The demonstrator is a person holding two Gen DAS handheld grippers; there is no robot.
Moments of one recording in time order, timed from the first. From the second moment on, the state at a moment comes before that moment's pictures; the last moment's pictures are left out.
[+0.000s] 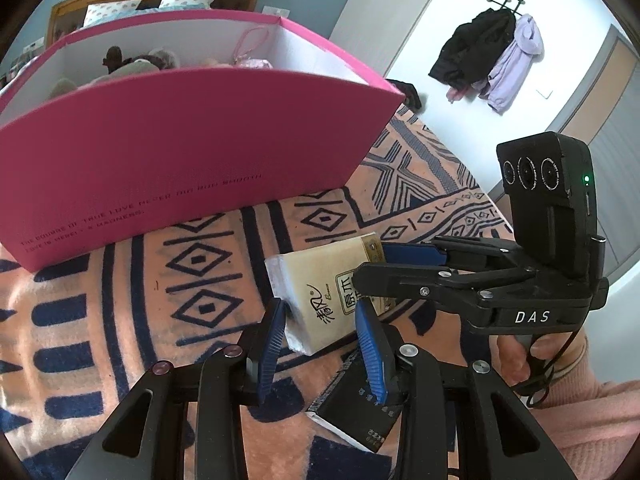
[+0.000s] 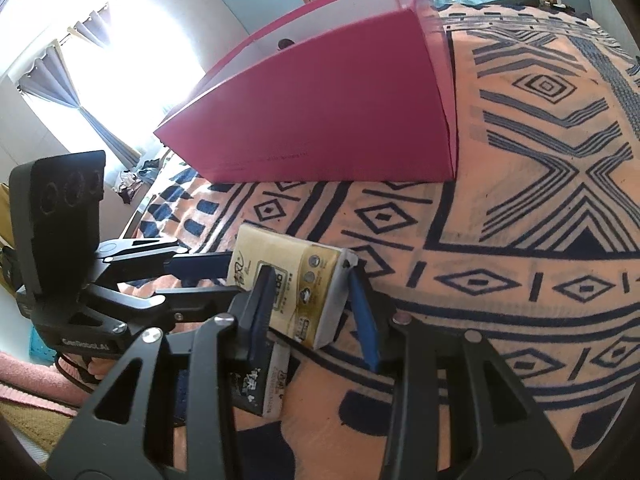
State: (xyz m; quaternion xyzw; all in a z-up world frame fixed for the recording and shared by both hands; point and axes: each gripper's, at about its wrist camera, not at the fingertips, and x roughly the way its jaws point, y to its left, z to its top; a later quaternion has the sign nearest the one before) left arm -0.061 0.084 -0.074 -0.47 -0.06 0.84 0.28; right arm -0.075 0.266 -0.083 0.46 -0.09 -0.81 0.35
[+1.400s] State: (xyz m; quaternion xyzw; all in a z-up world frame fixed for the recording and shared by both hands) left arm -0.070 0.084 0.006 -0.38 -0.05 0.88 0.29; right arm -0.071 0.262 0.006 0.35 -0.05 -0.86 0.37
